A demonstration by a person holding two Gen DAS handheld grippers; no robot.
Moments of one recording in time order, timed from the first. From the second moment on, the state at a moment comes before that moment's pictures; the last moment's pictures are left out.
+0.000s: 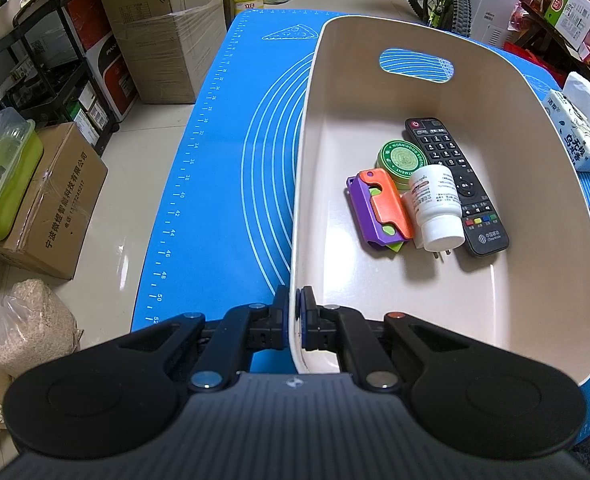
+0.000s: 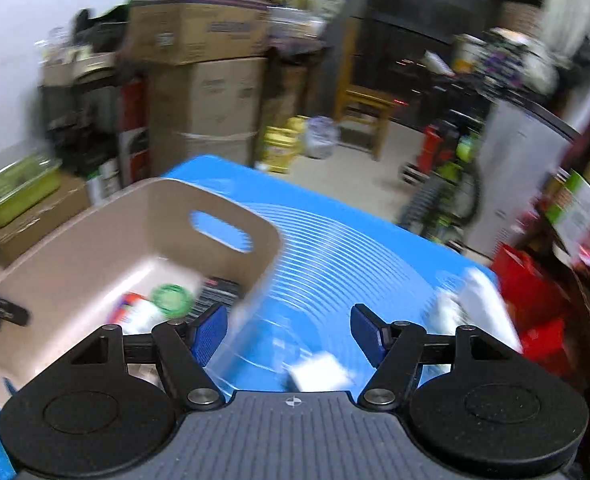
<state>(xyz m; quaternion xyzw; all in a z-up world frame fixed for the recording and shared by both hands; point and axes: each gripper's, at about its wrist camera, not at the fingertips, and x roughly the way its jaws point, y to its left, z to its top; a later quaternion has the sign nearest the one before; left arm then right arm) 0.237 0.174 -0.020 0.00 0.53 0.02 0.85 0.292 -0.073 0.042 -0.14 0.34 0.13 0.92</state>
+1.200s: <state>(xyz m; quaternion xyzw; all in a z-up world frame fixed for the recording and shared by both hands) 0.236 0.175 -0.020 0.00 0.53 0.02 0.85 0.325 -0.143 -0.101 -0.07 0.45 0.05 0.89</state>
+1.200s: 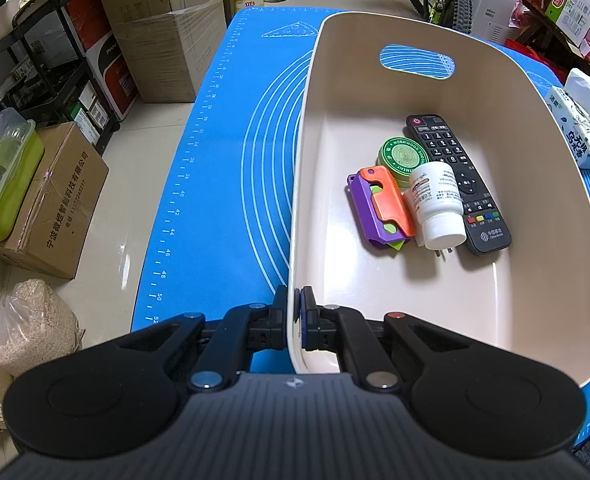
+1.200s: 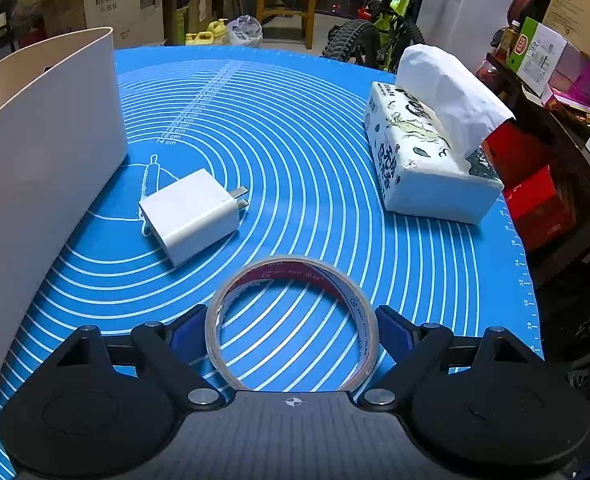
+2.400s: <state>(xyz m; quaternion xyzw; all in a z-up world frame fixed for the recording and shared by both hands) 0.236 0.176 -0.022 0.00 0.53 0.02 0.85 0.329 0.072 0.021 -0.20 0.36 0.28 0.87</state>
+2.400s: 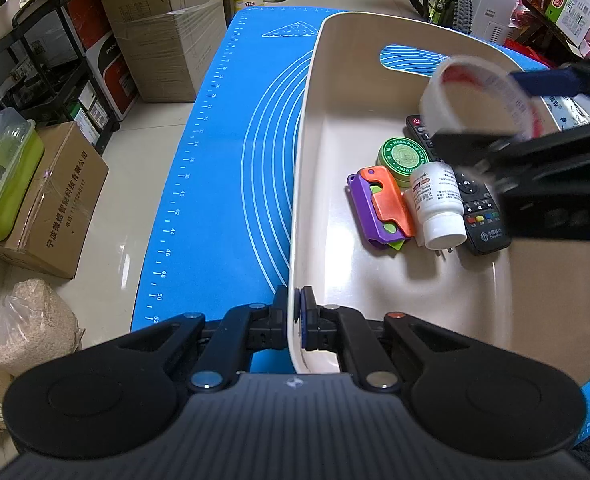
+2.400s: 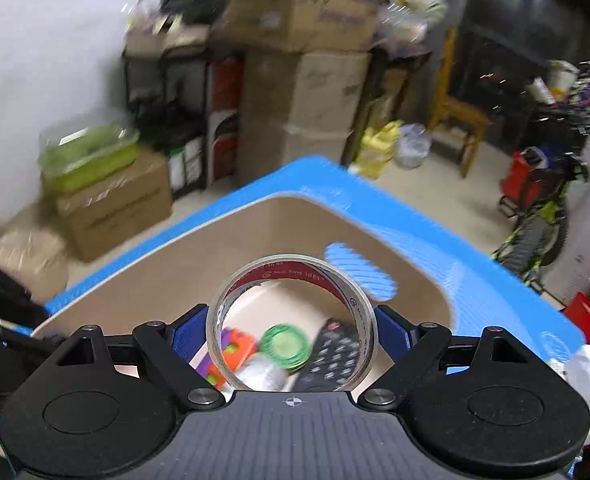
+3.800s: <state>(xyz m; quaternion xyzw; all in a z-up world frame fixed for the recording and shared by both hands) 0.237 0.175 -0.022 0.00 0.53 0.02 0.85 0.354 0.112 -0.058 -0.25 0.51 0.23 0.79</state>
